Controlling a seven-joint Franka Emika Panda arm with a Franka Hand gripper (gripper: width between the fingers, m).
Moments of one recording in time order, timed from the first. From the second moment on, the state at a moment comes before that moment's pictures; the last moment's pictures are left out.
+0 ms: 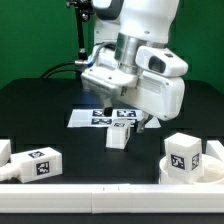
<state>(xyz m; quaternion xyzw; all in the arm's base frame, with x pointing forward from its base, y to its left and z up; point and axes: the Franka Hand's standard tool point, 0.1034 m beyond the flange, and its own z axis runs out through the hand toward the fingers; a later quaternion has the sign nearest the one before) 0.459 0.006 0.041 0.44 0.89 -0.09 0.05</state>
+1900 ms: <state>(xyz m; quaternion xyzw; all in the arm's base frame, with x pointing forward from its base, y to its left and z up) 0.460 0.003 0.042 1.00 0.08 -0.03 0.01</state>
